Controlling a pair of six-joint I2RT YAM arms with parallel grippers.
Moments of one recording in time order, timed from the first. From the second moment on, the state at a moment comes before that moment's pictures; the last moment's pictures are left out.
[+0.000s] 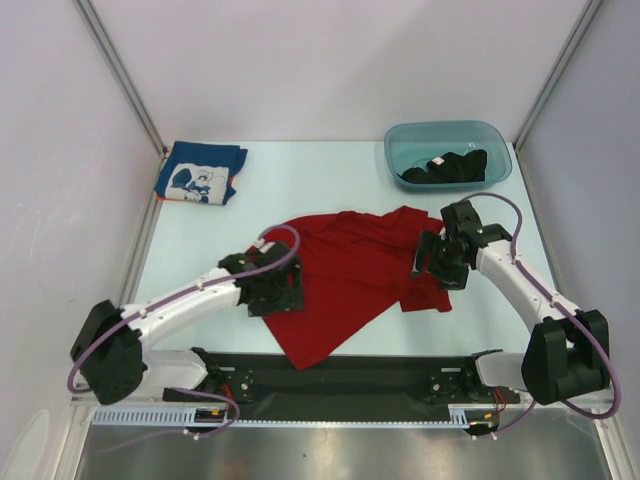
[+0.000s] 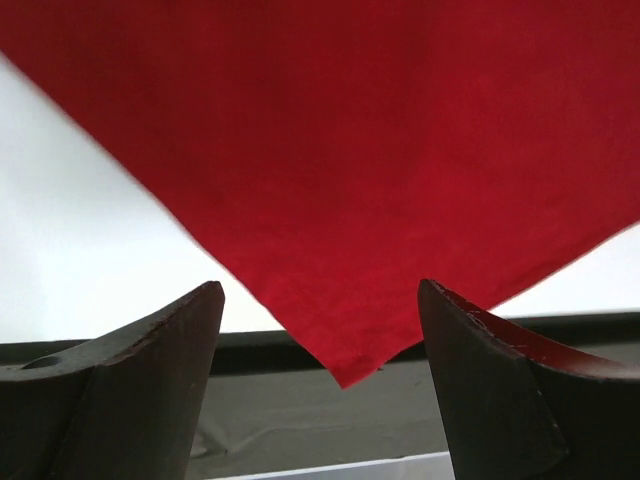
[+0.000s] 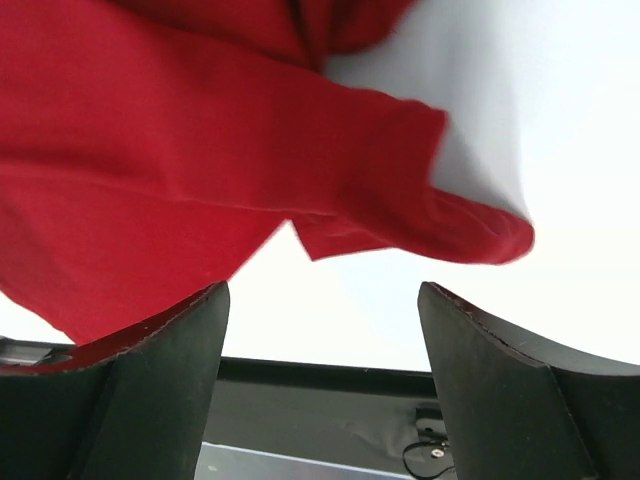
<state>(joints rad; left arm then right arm) -0.73 1.23 0.82 -0.82 -0.13 -0.87 0.24 1.29 0.94 -0.84 -0.13 0.53</state>
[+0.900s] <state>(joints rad) -0.53 1.66 0.90 -0.77 0.25 -0.80 0.39 1.56 1.03 -0.77 -0.22 0.58</state>
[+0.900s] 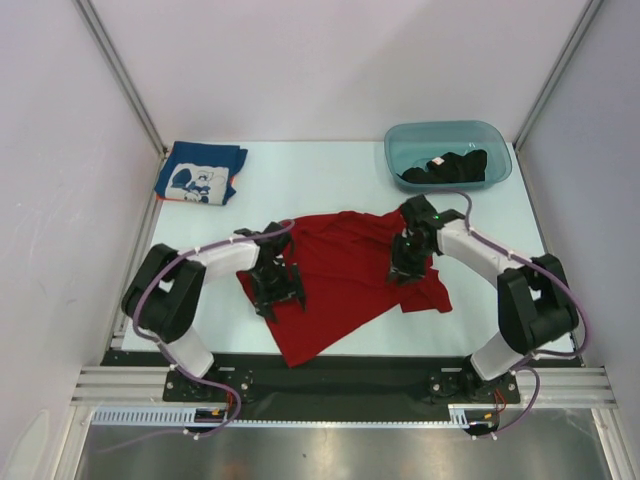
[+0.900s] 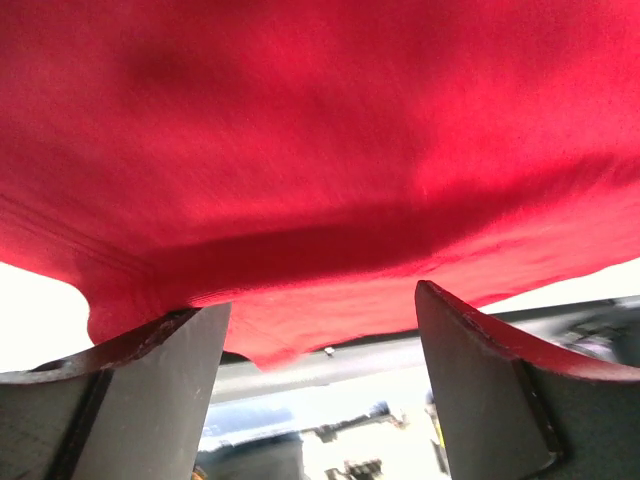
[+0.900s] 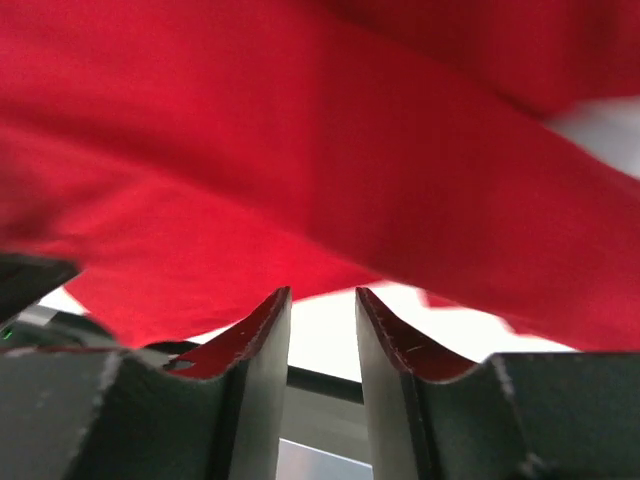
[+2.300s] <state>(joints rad) -0.42 1.55 0.83 -0.72 -0.10 -0.71 0.60 1.59 1.01 -0.69 -0.26 0.72</state>
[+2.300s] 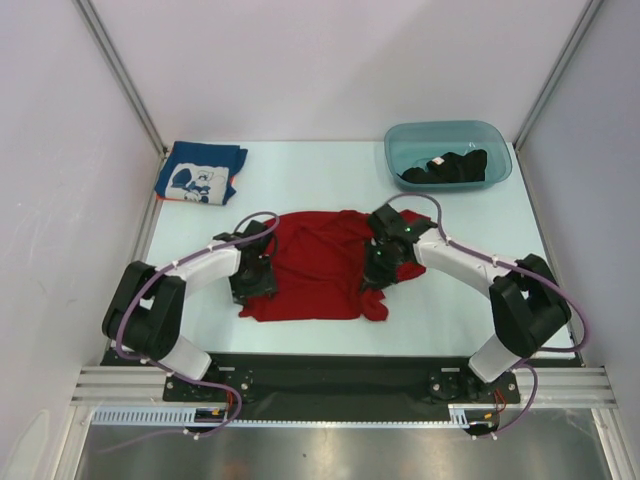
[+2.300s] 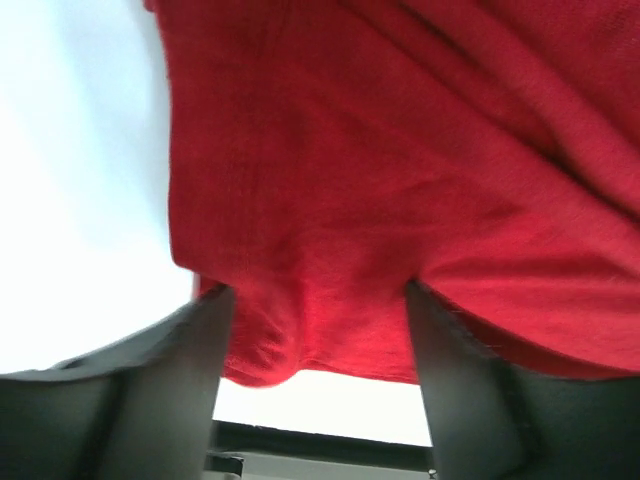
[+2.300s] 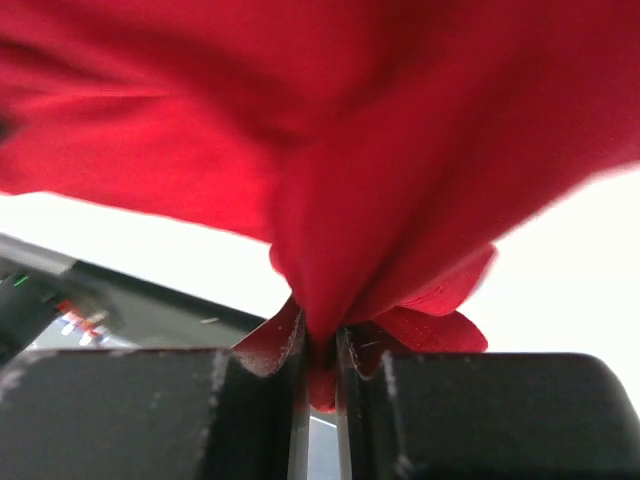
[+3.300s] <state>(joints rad) -0.40 0.74 1.67 -0.98 -0.29 -0.67 0.78 1.02 1.80 -0.97 -0.16 0.64</state>
